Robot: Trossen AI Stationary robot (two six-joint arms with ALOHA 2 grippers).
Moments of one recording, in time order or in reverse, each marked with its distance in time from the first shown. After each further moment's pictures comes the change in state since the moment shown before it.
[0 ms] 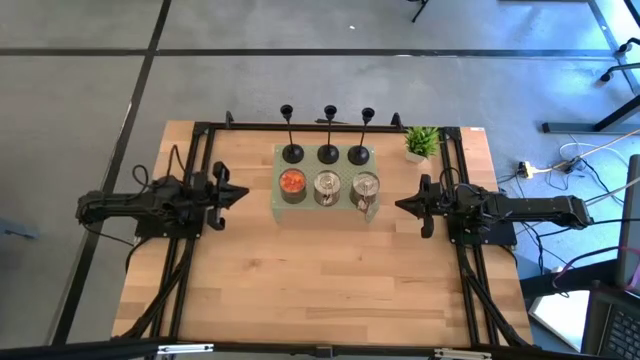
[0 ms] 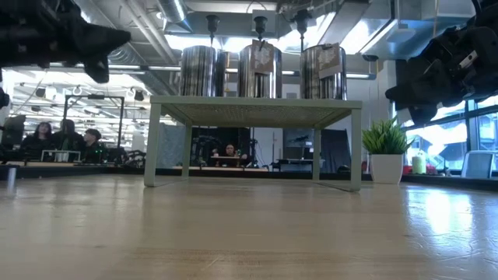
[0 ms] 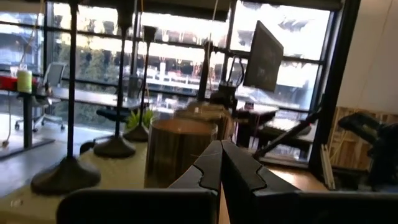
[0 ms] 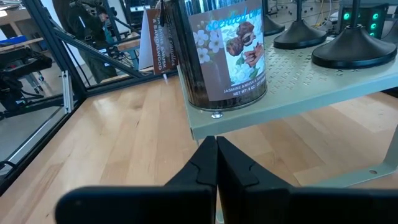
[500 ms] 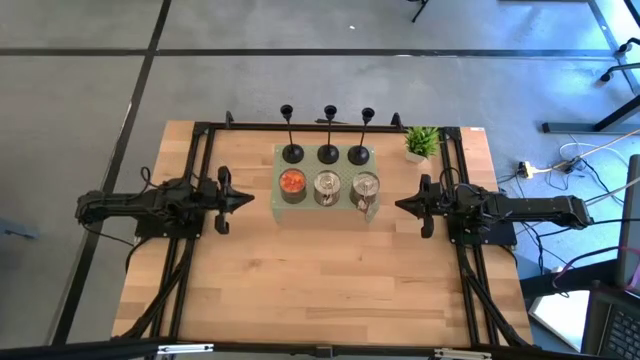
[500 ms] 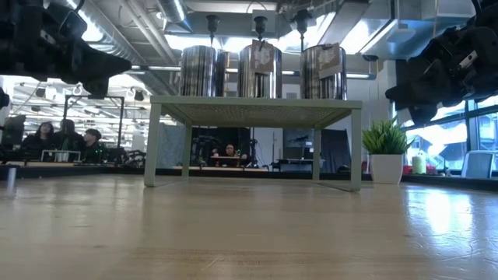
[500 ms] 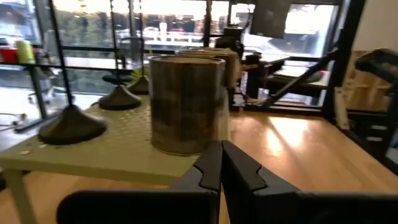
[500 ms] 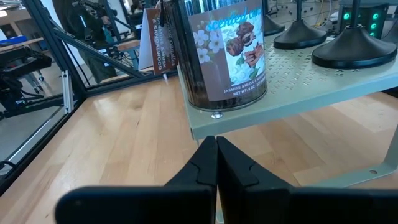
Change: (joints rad) left arm 0.000 0.010 -0.006 -0.199 -0.001 0.073; right arm 0.000 0.000 0.000 0.000 0.000 0.000
